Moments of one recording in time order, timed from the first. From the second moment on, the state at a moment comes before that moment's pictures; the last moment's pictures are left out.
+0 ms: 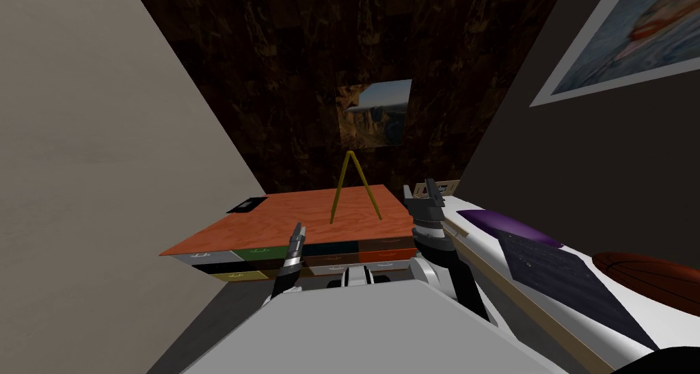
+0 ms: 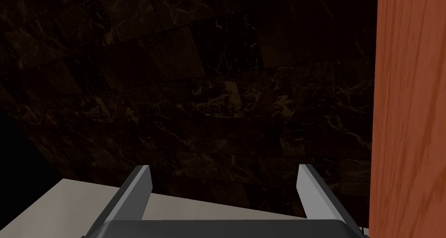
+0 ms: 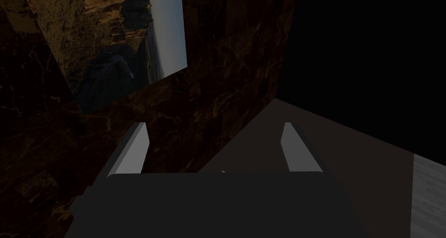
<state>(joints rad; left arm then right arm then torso) 0.33 0.14 0.04 -1.46 0.07 -0.83 -0.11 0.51 -0.02 0.05 -2.36 -0.09 -0.57 -0.03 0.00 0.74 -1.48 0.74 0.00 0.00</state>
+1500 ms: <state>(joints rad) 0.25 0.13 0.03 -1.09 0.06 -0.95 -0.13 0.51 -0.02 0.05 -2.36 -0.09 -0.57 -0.03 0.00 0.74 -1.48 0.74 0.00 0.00</state>
